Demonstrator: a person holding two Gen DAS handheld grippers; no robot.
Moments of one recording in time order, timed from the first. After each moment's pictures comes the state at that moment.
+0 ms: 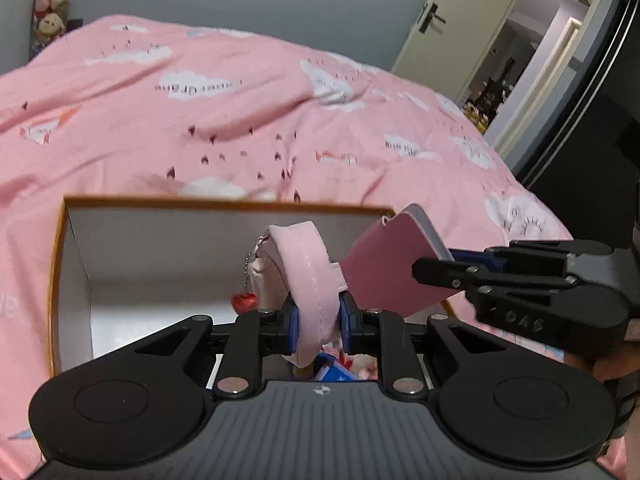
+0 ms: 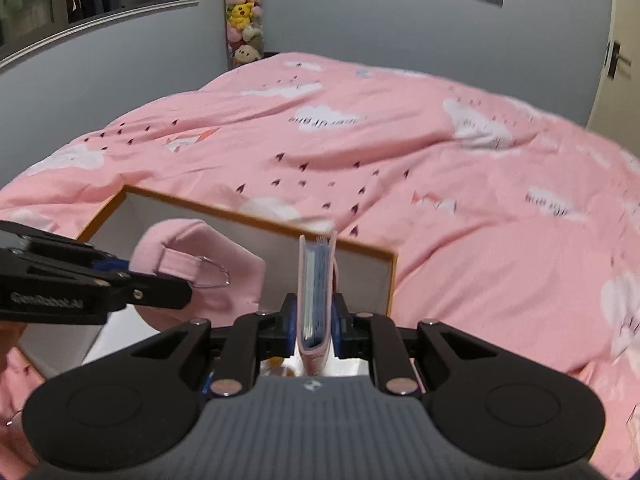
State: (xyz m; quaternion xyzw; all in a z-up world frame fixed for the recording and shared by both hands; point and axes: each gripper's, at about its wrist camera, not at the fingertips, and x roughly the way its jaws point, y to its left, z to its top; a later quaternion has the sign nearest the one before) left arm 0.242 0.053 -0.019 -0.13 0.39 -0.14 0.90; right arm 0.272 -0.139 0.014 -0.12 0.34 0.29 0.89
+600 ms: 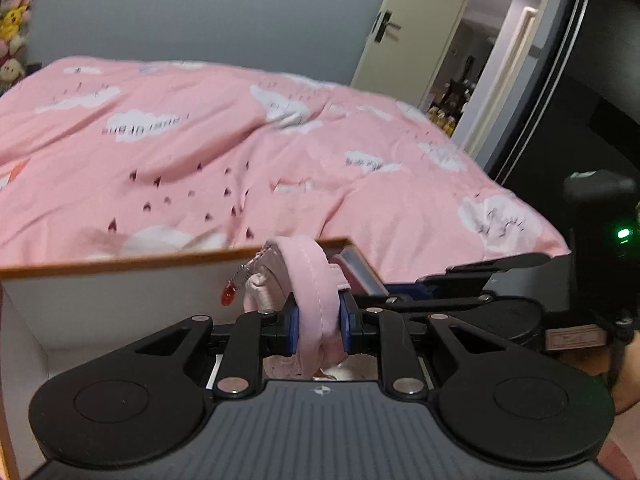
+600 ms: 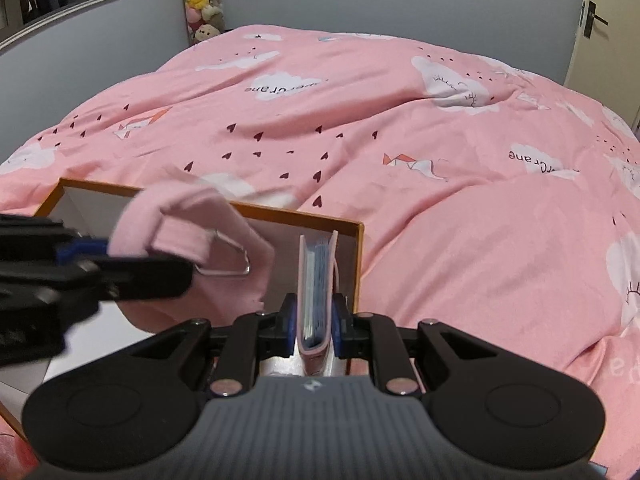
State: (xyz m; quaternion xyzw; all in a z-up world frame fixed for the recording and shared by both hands) left arm 0.260 0.017 -0.020 -0.09 0.33 -0.20 0.92; right arm 0.312 -0.141 -0.018 -0.10 0.39 0.24 0.88
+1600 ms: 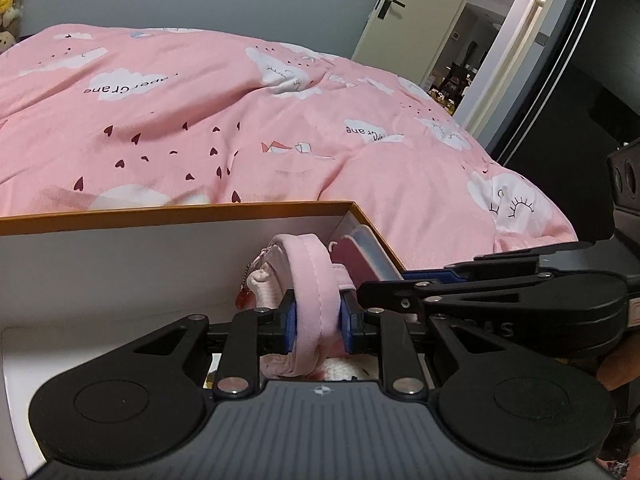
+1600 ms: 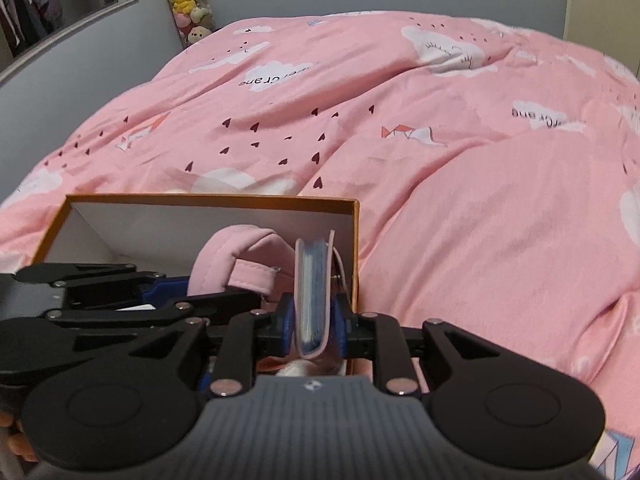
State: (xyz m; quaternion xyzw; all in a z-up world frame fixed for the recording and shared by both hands) left arm 0.288 0.001 -0.064 -0.10 0.39 -0.20 0.89; right arm 0.318 -0.161 -0.021 -0.03 0.43 0.25 0.87
